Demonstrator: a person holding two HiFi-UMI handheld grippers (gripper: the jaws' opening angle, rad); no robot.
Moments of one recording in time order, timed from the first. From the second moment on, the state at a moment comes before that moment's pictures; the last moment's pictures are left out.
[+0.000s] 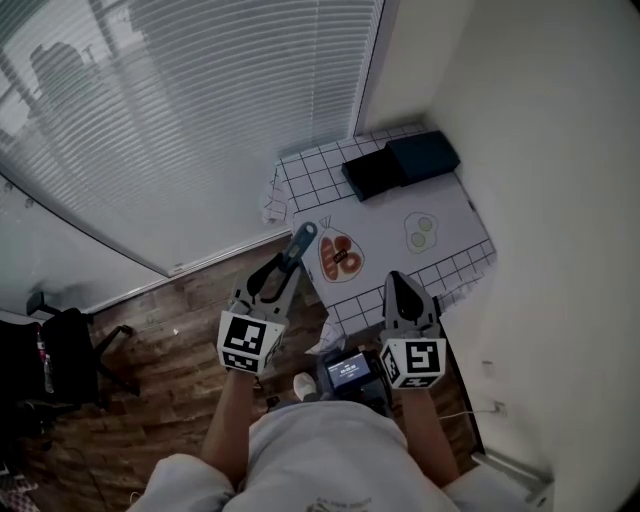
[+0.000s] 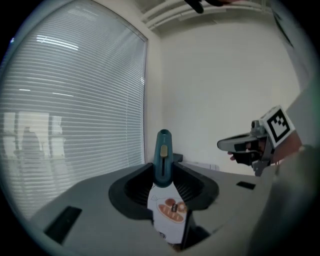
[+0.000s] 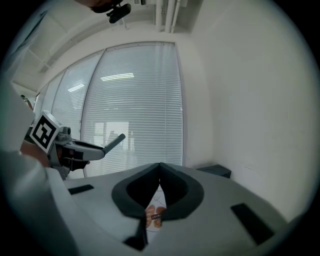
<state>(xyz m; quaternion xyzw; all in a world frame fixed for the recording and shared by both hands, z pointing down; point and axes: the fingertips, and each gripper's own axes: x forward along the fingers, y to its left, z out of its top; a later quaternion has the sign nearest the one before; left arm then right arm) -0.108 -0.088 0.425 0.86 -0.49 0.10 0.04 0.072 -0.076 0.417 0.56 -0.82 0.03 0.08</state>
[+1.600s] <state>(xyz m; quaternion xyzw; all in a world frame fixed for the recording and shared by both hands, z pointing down) -0.073 -0.062 0.358 0.89 -0.45 0.02 0.01 0.085 -0.075 0.350 0.56 -0.83 -0.01 0.04</state>
